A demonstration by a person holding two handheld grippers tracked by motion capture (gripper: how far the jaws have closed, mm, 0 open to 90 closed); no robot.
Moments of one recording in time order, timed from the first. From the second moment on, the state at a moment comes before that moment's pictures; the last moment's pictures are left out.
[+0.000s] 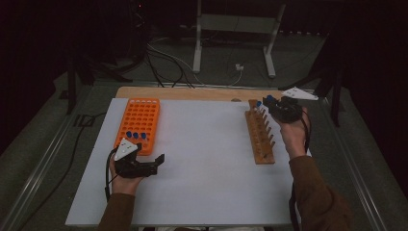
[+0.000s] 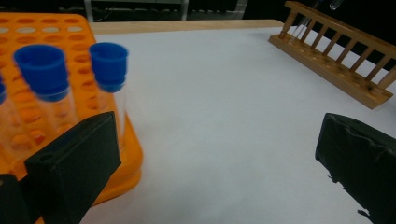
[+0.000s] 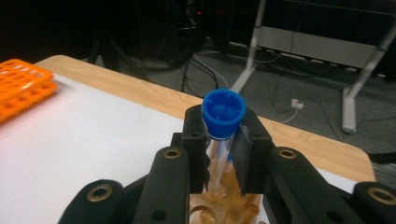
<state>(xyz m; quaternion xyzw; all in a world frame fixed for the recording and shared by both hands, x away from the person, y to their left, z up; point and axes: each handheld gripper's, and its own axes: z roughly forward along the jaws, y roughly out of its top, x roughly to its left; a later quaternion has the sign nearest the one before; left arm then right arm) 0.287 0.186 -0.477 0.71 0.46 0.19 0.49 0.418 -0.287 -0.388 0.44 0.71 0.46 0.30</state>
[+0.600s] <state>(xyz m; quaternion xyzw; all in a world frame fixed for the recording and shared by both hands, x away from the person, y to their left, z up) 0.296 0.130 -0.459 0.74 0.39 0.19 0.51 0.401 -0.244 -0.400 0.39 0.76 0.46 0.24</state>
